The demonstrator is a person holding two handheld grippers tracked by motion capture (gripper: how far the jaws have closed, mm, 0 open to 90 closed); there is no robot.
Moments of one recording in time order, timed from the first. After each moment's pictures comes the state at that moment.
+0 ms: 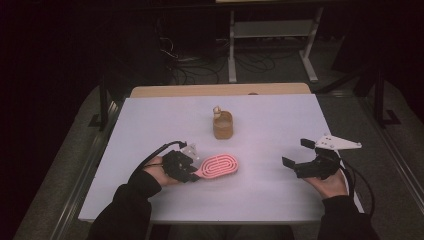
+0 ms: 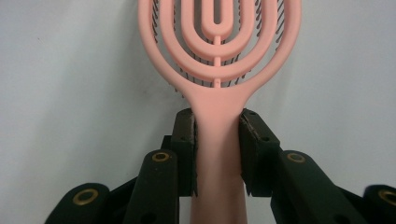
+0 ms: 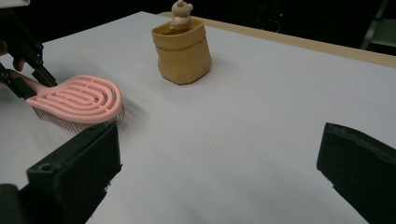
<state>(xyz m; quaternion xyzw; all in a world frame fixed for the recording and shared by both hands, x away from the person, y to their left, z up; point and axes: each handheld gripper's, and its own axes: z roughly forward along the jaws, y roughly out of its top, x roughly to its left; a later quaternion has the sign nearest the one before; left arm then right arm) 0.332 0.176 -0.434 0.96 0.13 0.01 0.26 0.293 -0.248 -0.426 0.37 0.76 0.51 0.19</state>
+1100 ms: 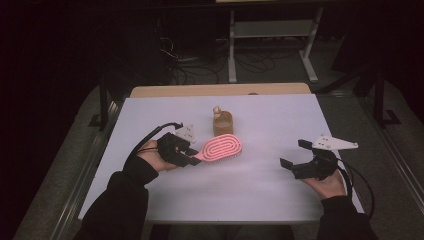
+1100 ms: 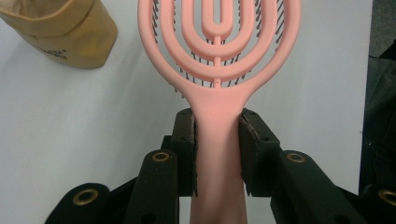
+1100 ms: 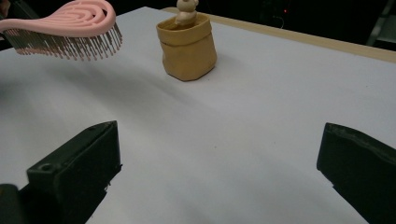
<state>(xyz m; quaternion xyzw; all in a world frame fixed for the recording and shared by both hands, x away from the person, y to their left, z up) 0.339 0.176 -0.371 0.95 0.11 0.04 0.30 0.293 -0.242 -0.427 0.37 0.76 0.50 0.18</state>
